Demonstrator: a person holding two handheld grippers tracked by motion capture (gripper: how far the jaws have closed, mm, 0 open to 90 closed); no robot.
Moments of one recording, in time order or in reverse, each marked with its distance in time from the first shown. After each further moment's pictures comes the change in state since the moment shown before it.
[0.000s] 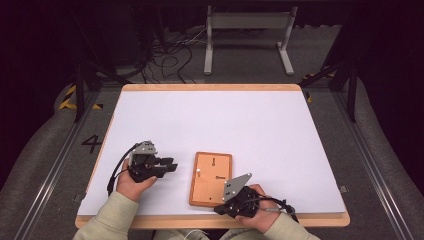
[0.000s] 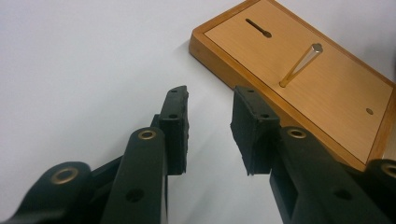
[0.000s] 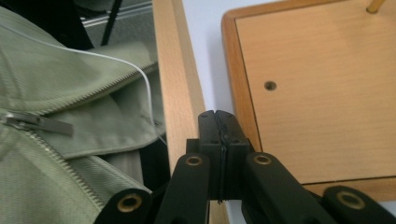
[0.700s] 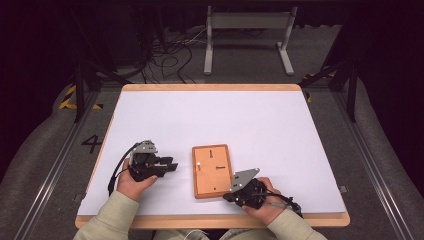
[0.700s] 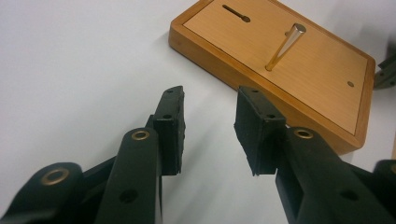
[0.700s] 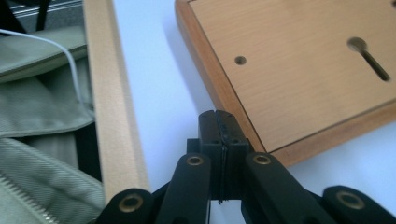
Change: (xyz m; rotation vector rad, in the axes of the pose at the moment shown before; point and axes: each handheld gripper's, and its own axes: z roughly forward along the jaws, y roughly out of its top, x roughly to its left) left arm 0.004 0.000 0.001 -0.009 0.019 -0.022; right arm -0.021 -0.012 -0.013 0.018 -0.161 0.012
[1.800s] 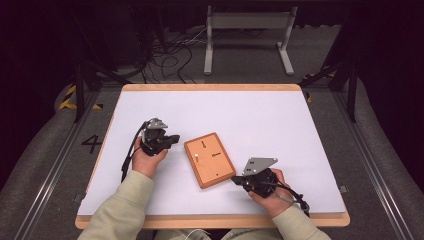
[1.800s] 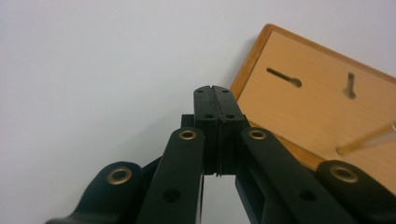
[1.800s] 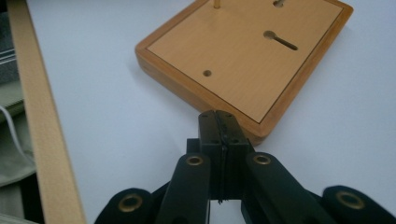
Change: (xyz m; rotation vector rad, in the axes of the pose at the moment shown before) left arm 0.034 0.052 0.036 -0.032 0.196 -0.055; right arm -0.020 -0.004 -0.027 -0.126 -0.169 0.141
